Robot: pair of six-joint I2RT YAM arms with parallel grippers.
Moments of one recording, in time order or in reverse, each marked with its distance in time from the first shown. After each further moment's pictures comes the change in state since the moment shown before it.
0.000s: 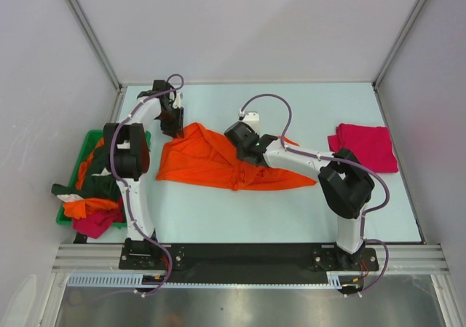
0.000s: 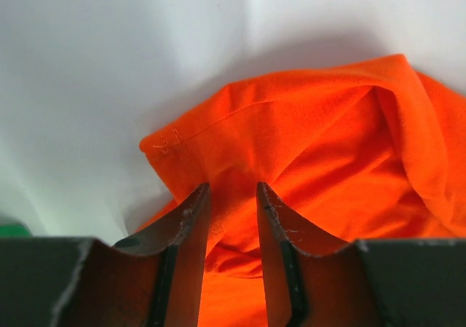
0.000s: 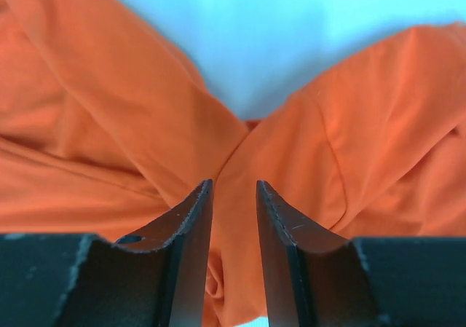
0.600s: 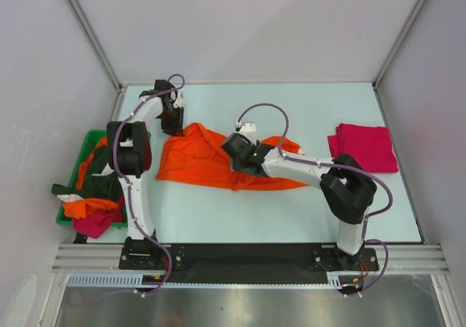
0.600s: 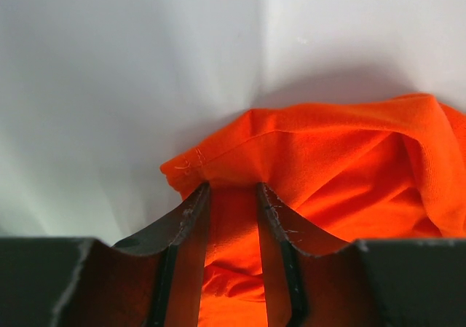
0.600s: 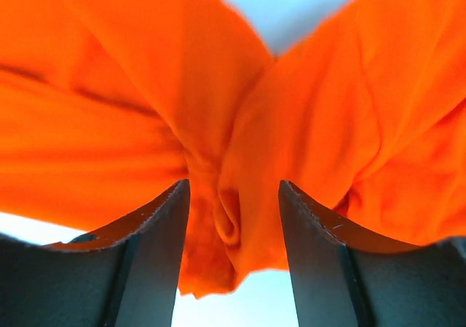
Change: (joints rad) left arm 0.001 0.066 0.060 -0.003 -0.030 0.000; right arm 0.082 -0.043 -0.095 -0.024 -0.009 0.068
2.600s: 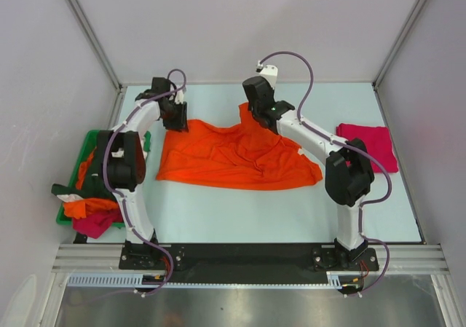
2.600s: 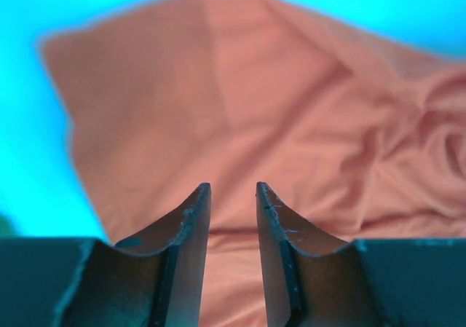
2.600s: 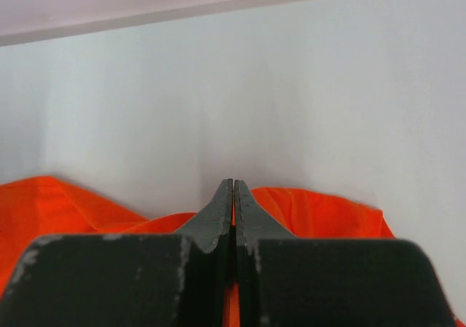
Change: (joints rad) left arm -0.035 -0.240 -0.229 0.123 0.111 0.016; right arm -0.284 0.119 0.397 0.156 0.107 -0.261
